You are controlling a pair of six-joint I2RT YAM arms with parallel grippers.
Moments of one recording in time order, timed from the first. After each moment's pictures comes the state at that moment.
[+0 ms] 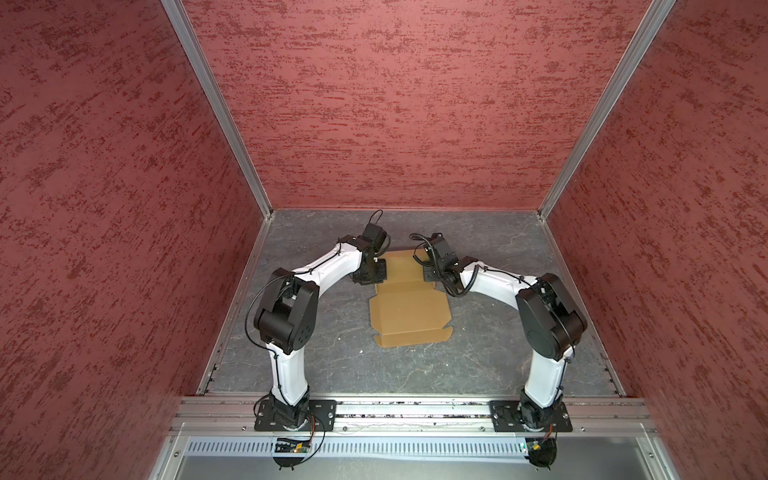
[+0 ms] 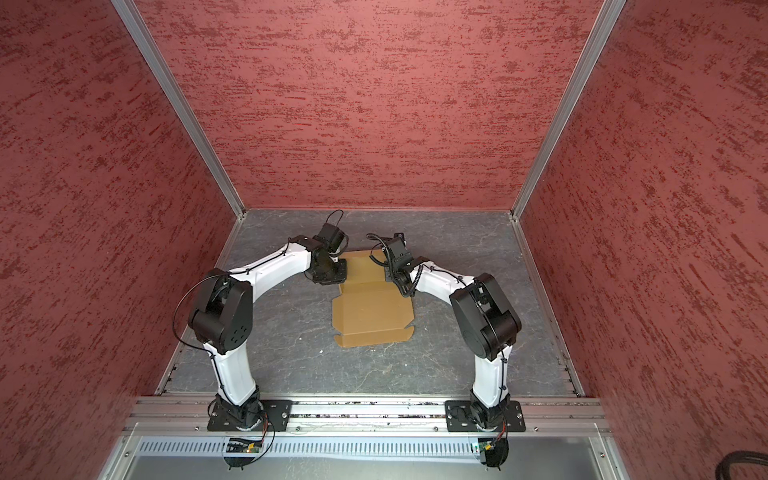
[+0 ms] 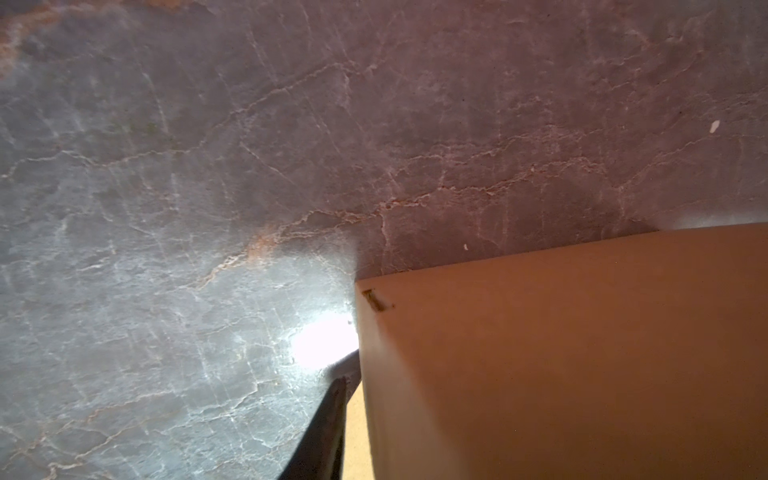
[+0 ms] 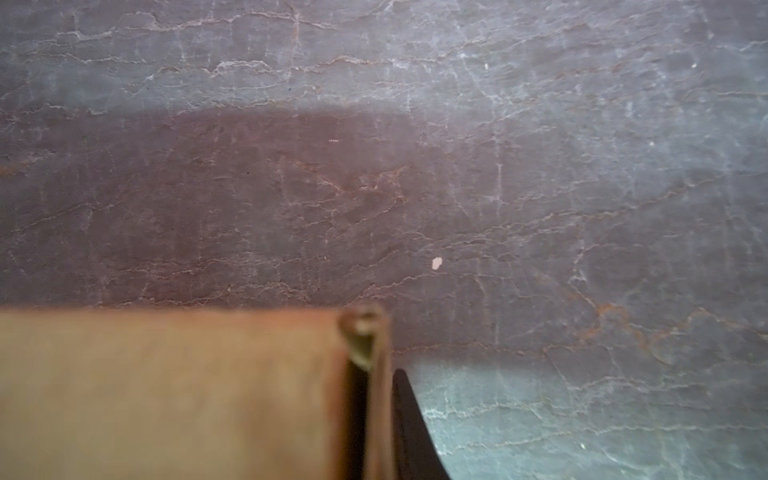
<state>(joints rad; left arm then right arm) -0.46 1.90 1.44 -0.81 0.04 -0.52 0.56 1.89 1.25 -0.28 0.24 0.43</state>
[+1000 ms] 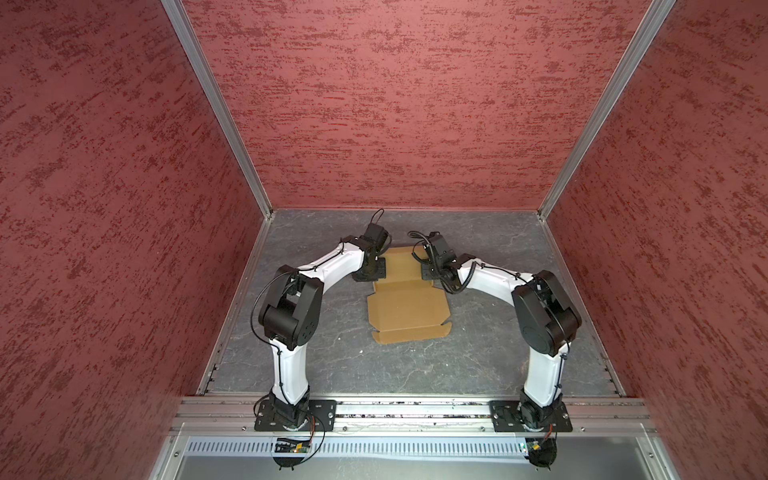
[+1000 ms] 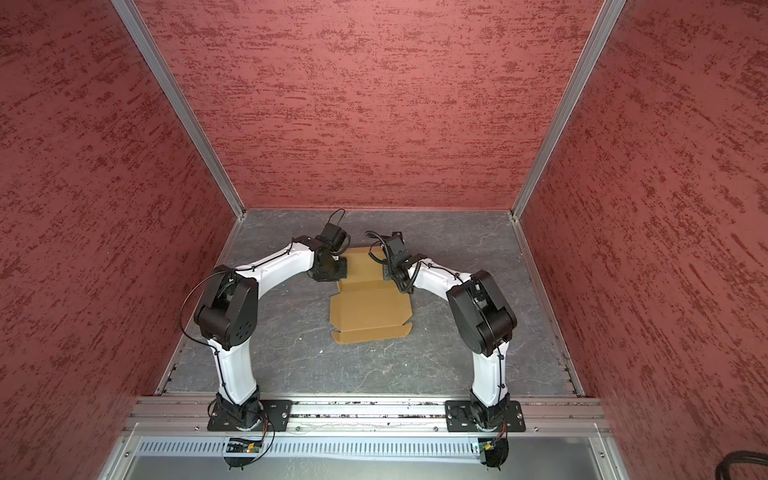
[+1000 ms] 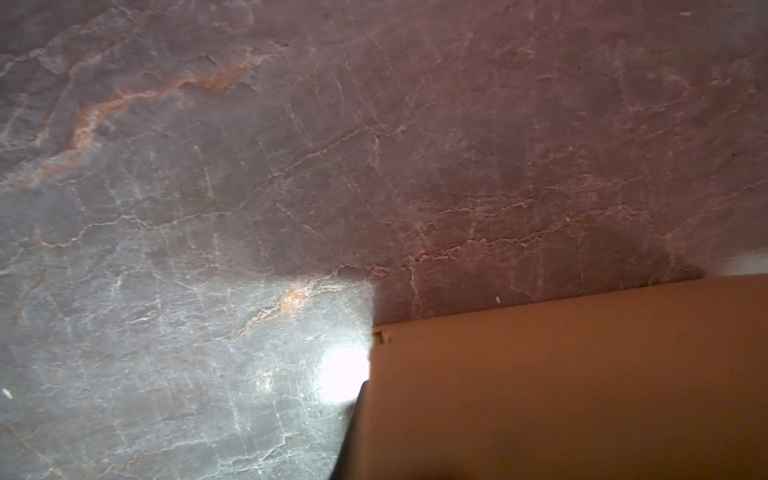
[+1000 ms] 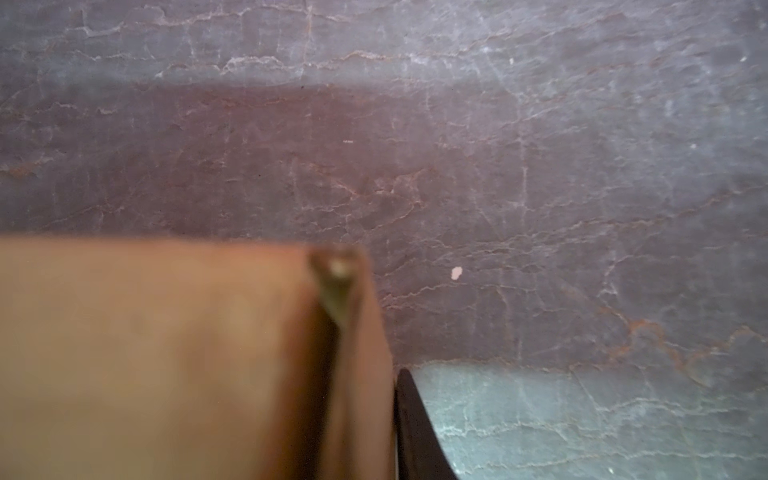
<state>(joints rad) -0.46 1.95 1.47 -0.77 -0.05 -0.48 0.55 1.93 1.30 -0.30 0.18 0.43</state>
